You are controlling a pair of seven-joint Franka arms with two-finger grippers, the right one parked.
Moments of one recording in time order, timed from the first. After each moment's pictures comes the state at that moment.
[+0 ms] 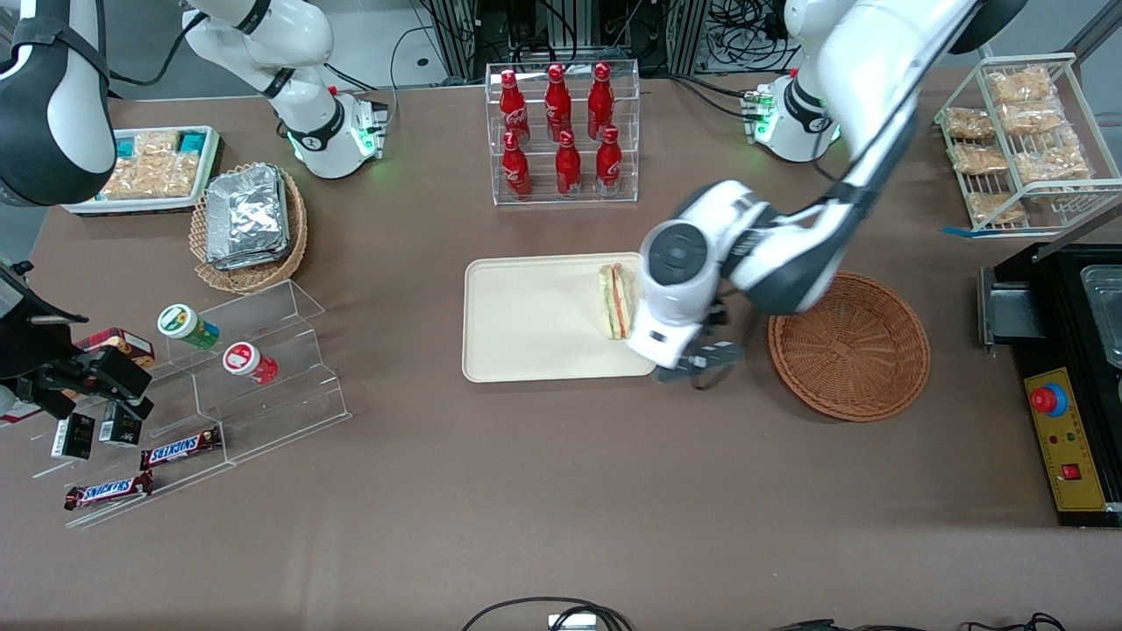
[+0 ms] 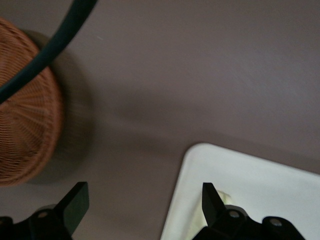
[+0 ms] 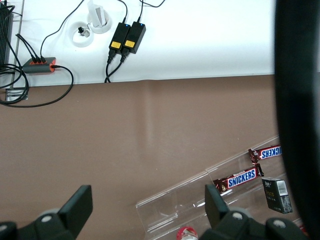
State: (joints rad) arm -0.01 0.52 -0.64 -1.60 0.42 1.84 -1.09
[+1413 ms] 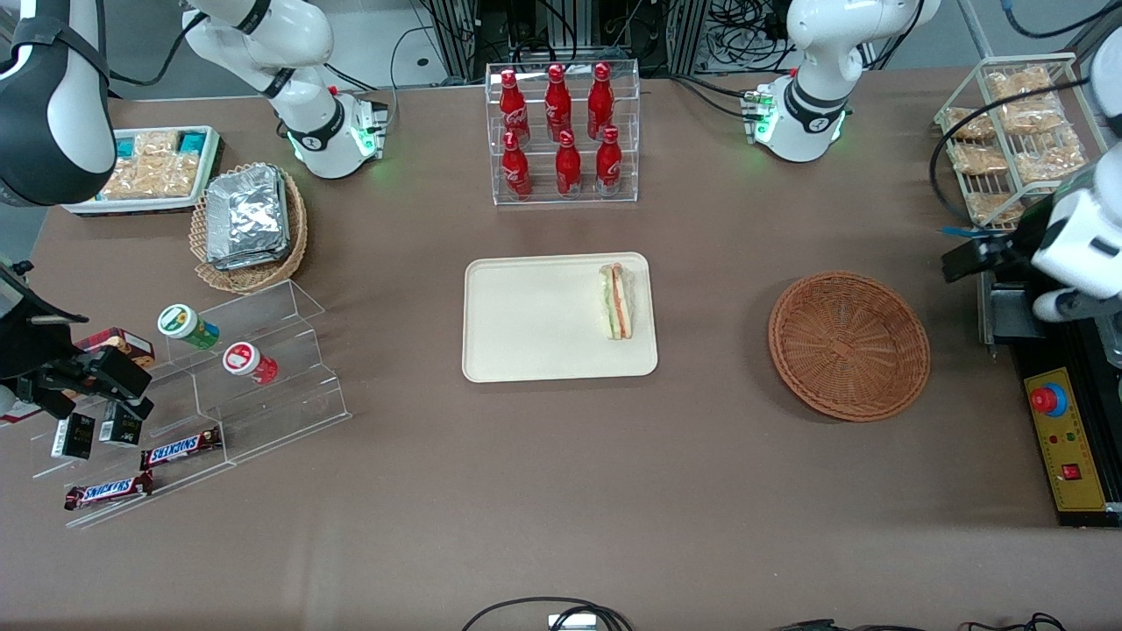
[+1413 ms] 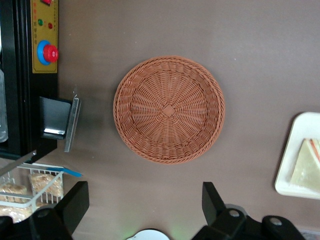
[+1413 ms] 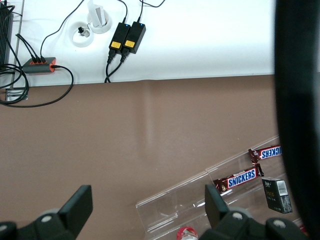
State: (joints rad) arm 0.20 0.05 -0.24 -1.56 0.07 1.48 -0.12
